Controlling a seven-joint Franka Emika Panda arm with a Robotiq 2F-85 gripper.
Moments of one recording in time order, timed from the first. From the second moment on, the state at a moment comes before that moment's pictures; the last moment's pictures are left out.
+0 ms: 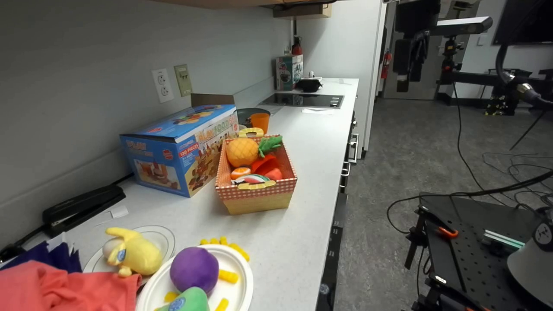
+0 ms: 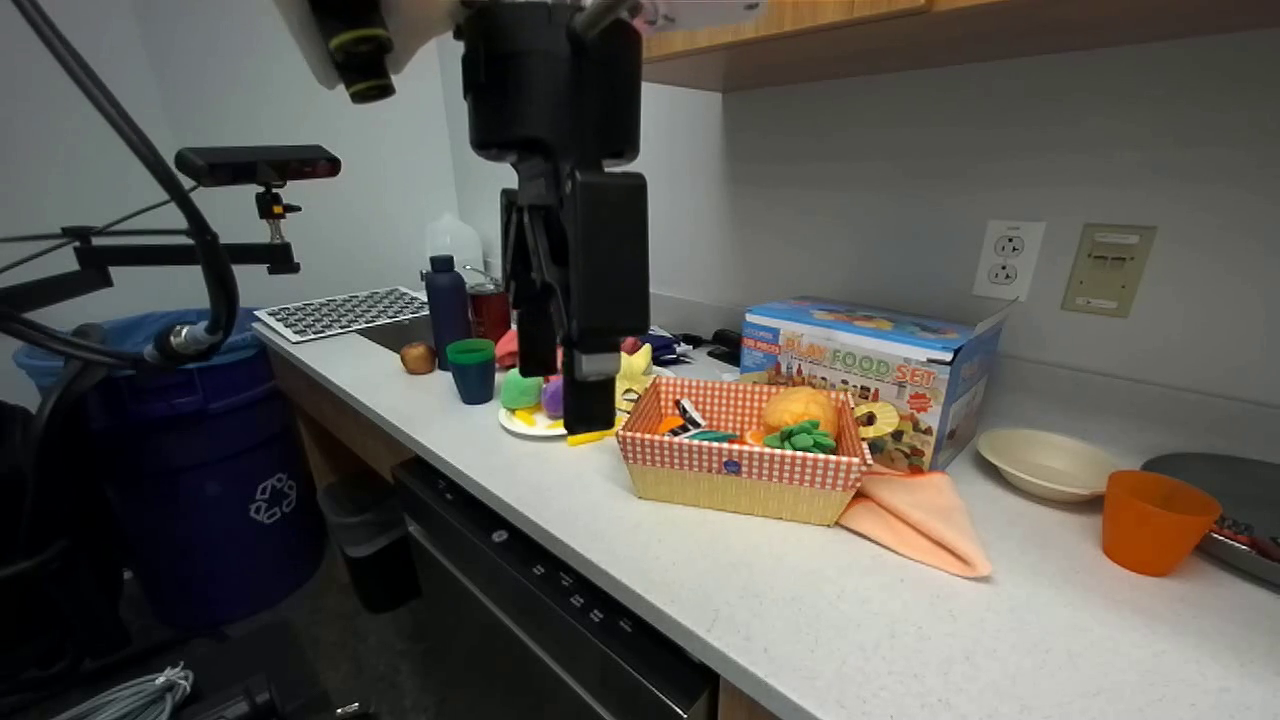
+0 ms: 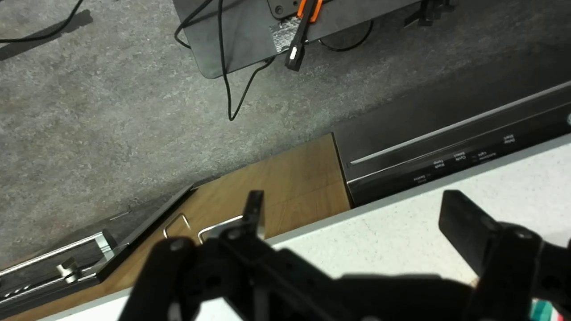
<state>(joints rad) -0.19 -0.65 -0.13 -2.47 -0.17 1.76 0.09</state>
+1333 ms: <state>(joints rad) -0.31 -0.88 -0.27 -2.40 -0.08 2.00 0.13</state>
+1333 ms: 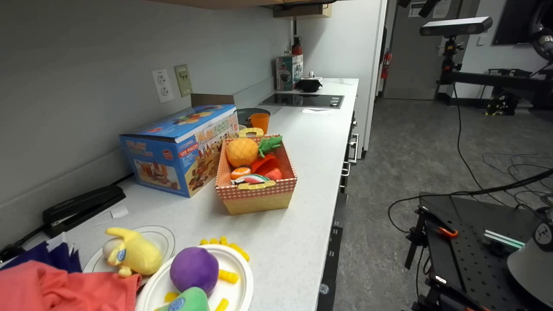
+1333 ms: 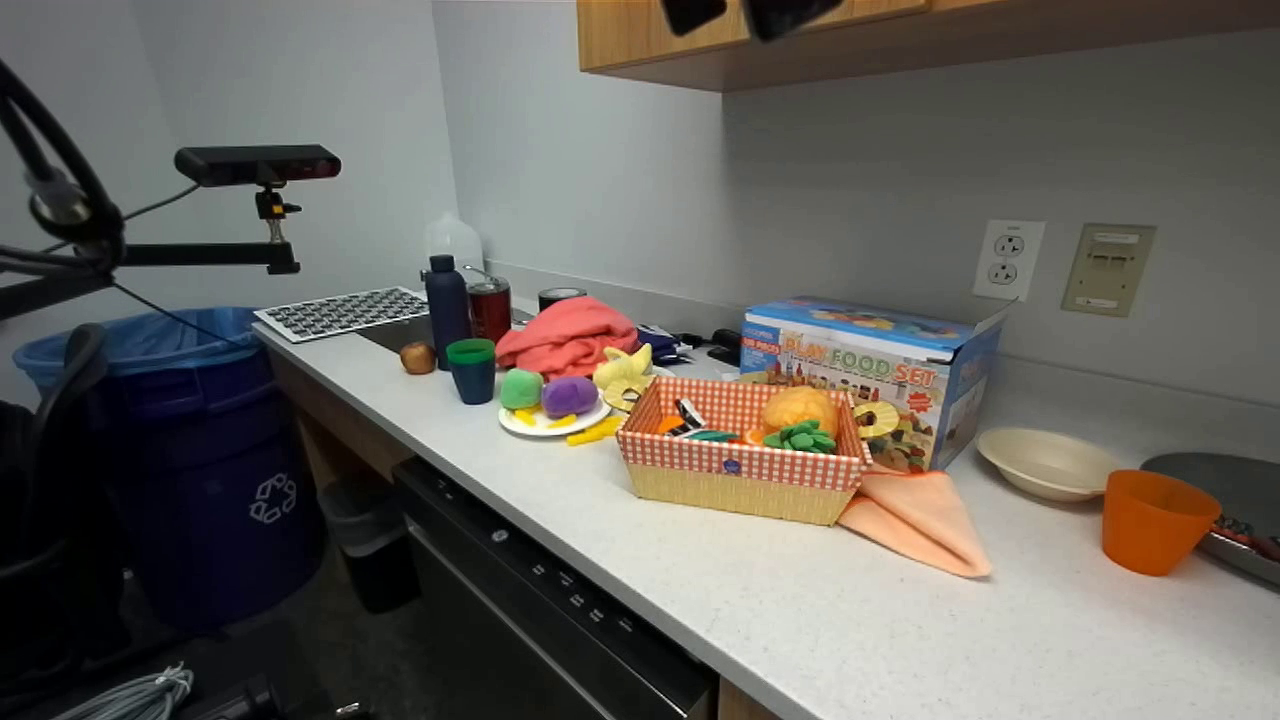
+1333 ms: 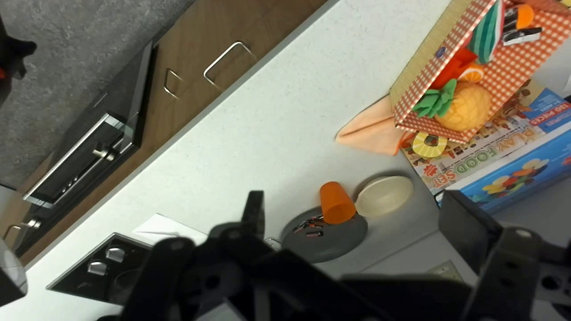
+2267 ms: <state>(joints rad) -0.35 -0.81 -0.35 -2.25 -0.08 2.04 0.14</state>
